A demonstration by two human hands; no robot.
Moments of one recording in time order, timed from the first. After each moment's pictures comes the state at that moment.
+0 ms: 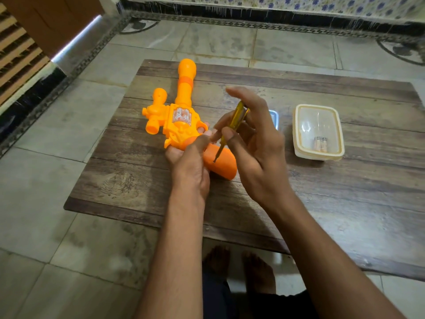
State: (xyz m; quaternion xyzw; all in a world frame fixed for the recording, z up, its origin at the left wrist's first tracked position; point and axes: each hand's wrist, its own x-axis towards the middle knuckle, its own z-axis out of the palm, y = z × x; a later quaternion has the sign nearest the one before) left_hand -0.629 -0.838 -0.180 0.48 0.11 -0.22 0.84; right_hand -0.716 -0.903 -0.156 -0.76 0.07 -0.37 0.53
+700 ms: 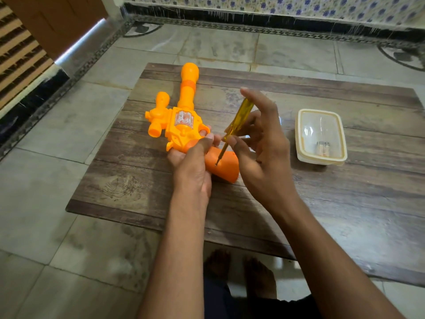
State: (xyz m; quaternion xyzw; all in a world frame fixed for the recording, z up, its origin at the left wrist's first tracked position) left_hand -0.624 -0.838 -0.183 0.49 0.11 -0.23 0.84; right_hand -0.715 -0.909 -0.156 -0.78 0.11 -0.38 0.48
